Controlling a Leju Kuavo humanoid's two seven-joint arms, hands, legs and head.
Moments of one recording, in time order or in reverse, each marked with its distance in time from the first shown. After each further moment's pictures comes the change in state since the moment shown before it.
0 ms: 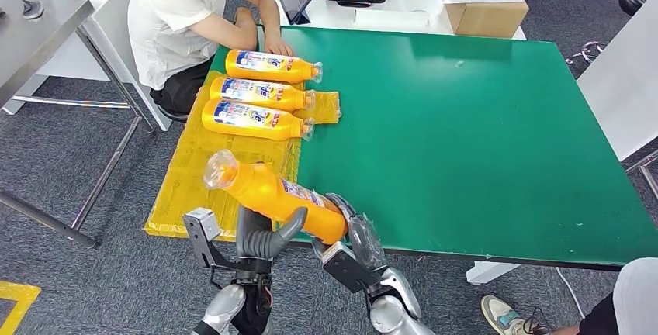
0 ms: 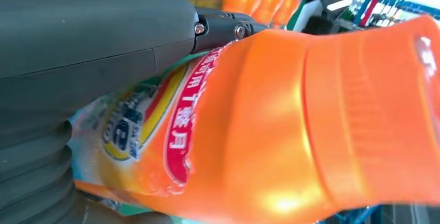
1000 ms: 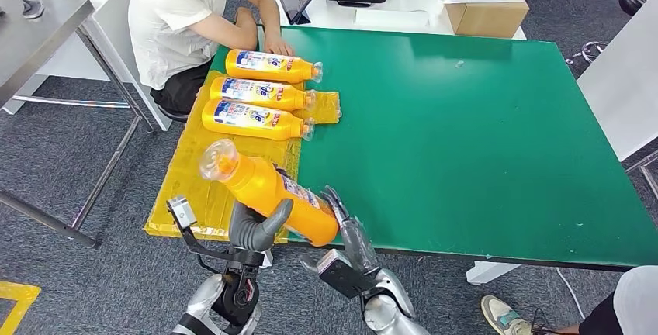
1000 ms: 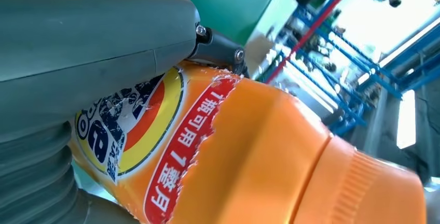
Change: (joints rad) left arm -0.007 0.017 0.070 -0.051 0.180 -0.322 0.102; right arm -0.027 0.028 0.021 0.095 -0.043 0.028 -0.124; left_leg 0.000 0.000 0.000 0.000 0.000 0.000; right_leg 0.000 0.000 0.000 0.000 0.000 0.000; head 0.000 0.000
